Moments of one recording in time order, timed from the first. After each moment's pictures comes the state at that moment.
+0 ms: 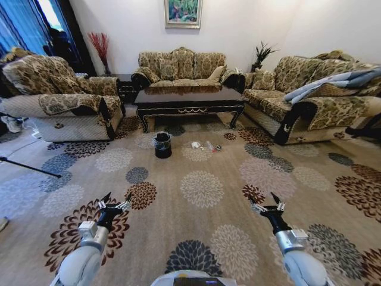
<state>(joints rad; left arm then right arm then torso) 1.70 -1.09 -0.68 -2.11 -0.48 0.07 -0.11 -1.70 1.13 0.78 1.92 0.37 0.20 -0.03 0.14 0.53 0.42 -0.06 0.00</state>
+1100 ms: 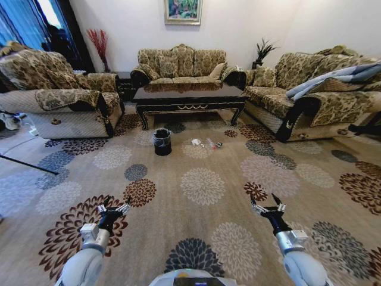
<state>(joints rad) 1.71 -1.12 -0.66 -2.10 -0.49 0.08 -0.14 -1.70 1.13 0.77 1.90 0.37 0.19 -0.03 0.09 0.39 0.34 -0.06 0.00</state>
